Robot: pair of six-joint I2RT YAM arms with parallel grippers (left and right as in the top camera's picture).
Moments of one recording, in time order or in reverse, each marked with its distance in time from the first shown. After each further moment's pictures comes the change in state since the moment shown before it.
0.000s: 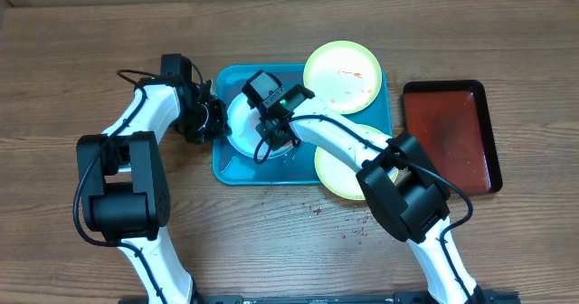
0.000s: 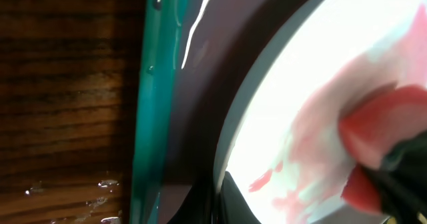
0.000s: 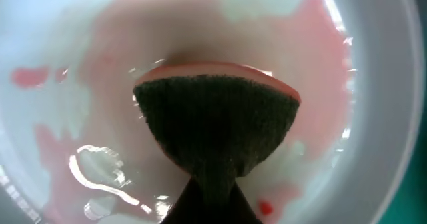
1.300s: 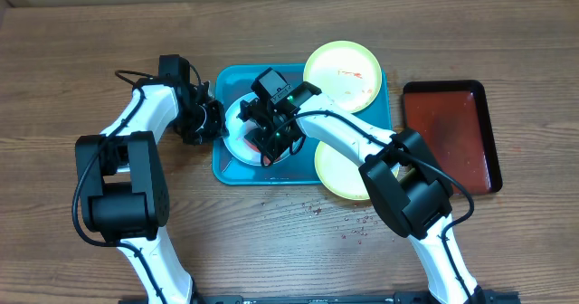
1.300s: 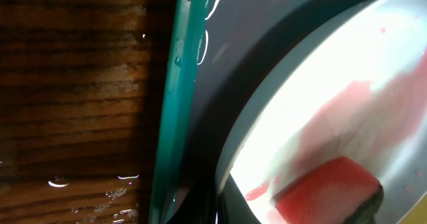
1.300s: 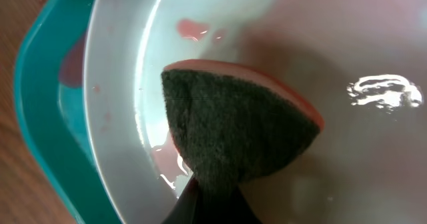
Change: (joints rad) left arm 0.004 0.000 0.000 -0.015 -0.019 0.007; right arm -0.034 0.005 -0.013 -0.035 -0.457 -0.165
